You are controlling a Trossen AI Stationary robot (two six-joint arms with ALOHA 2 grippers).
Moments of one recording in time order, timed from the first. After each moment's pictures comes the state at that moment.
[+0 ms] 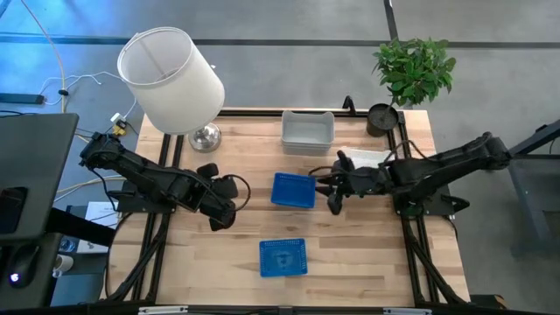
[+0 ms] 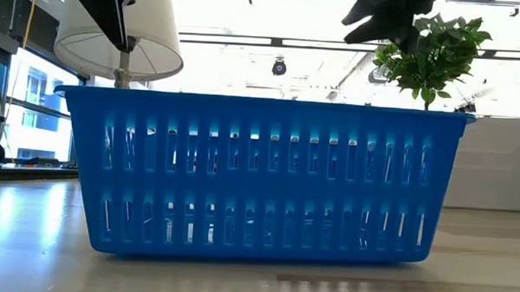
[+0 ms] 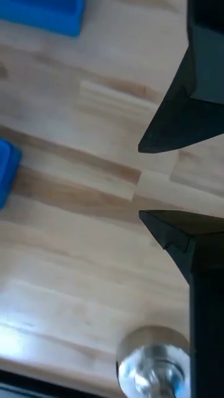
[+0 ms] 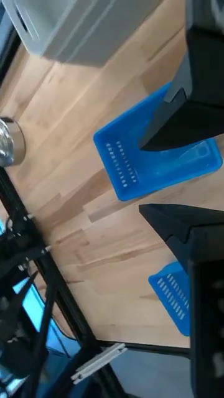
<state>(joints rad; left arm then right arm) -0.29 1.41 1.27 -1.26 -0.40 -0.65 0.24 1.15 0.89 -0.32 0.36 0.59</state>
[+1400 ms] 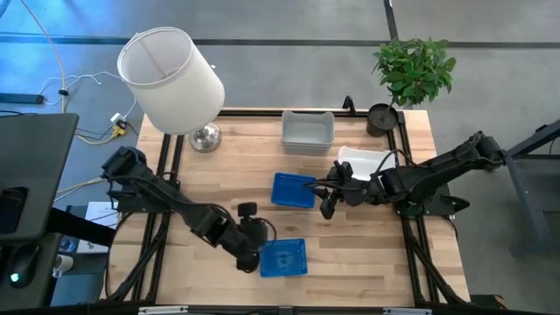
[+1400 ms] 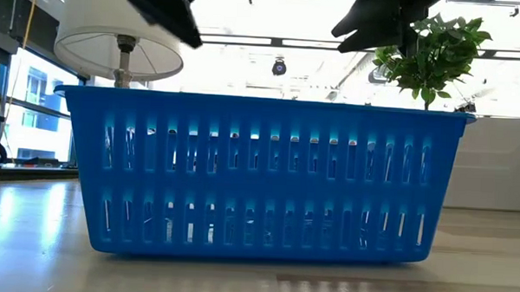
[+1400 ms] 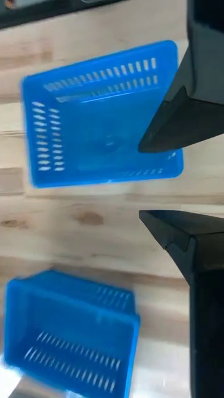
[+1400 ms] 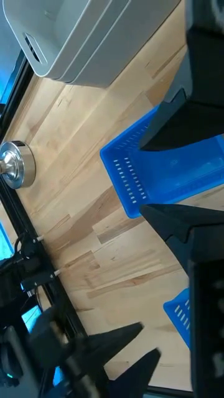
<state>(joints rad) -0.42 1.69 1.27 -0.62 -0.41 -0.43 0.31 1.24 0.89 -0.27 0.55 0.63</state>
